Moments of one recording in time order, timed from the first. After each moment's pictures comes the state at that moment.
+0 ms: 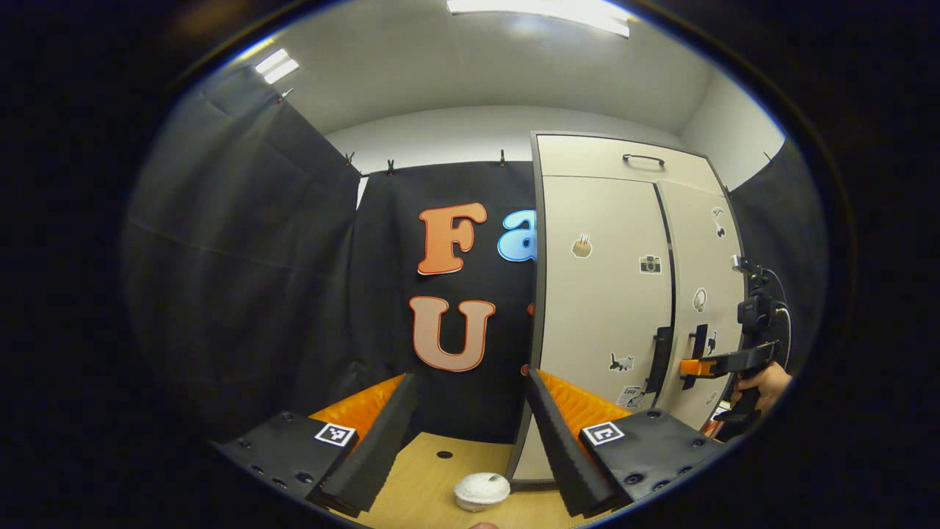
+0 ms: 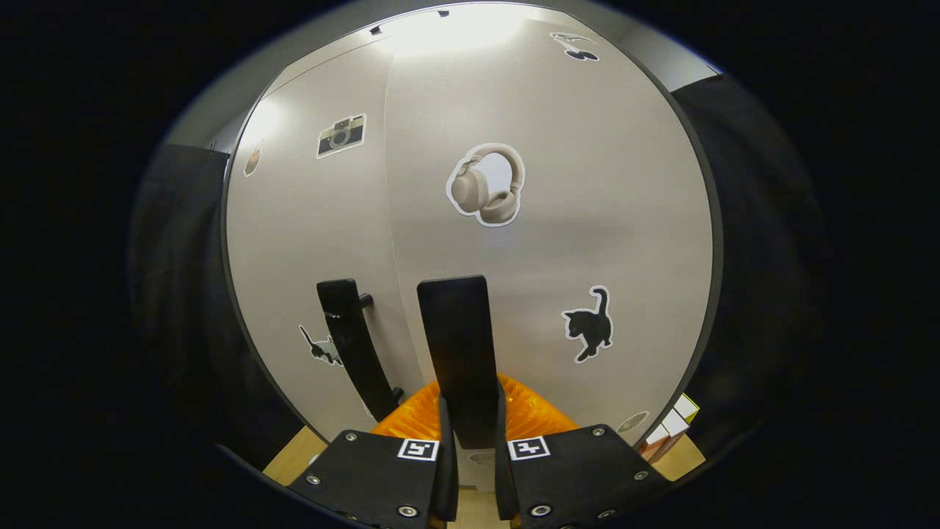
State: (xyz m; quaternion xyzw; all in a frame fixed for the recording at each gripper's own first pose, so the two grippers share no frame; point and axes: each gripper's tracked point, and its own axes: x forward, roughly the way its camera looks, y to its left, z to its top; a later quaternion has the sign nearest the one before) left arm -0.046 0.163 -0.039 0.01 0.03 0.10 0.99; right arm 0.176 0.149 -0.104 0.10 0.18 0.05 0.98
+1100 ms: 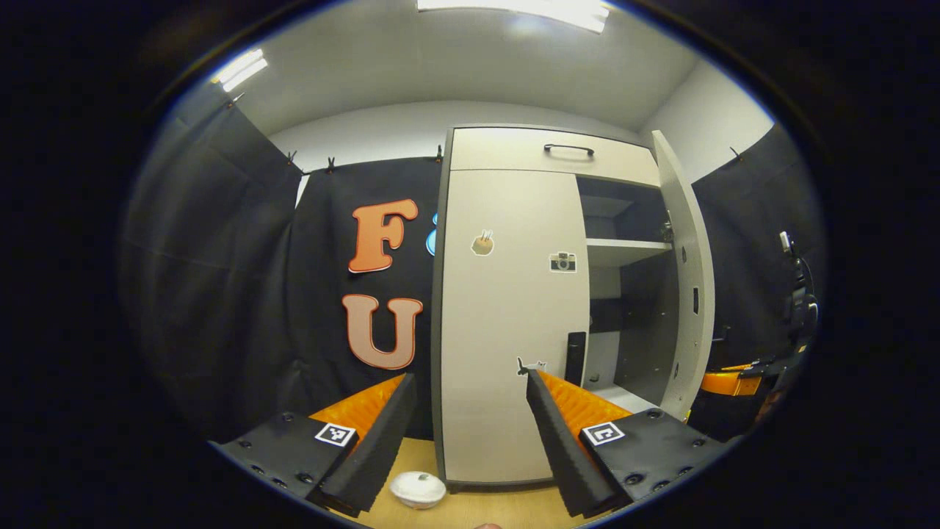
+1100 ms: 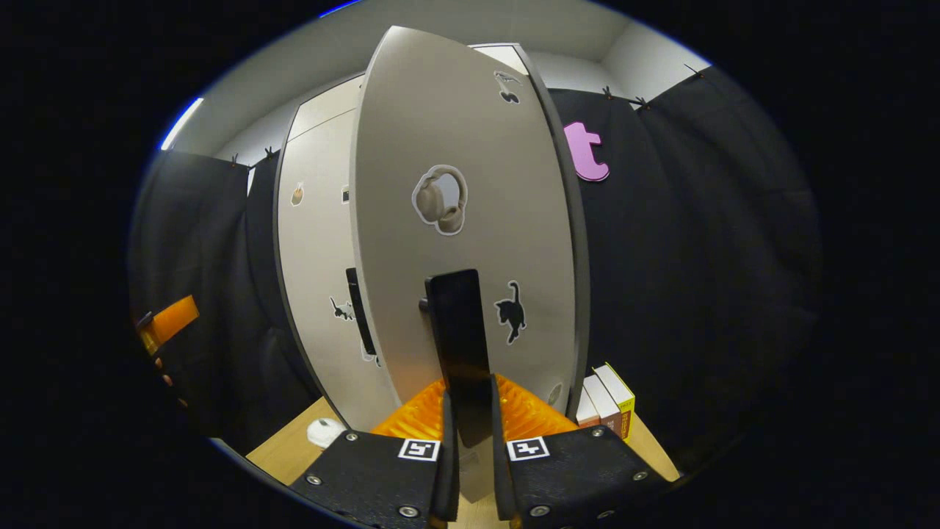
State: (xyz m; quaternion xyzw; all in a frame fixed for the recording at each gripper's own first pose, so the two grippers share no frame) left arm -0.025 0.019 -0.047 0.02 0.05 0.00 1.00; right arm 0.104 0.091 -0.085 0.10 0.16 0.06 0.98
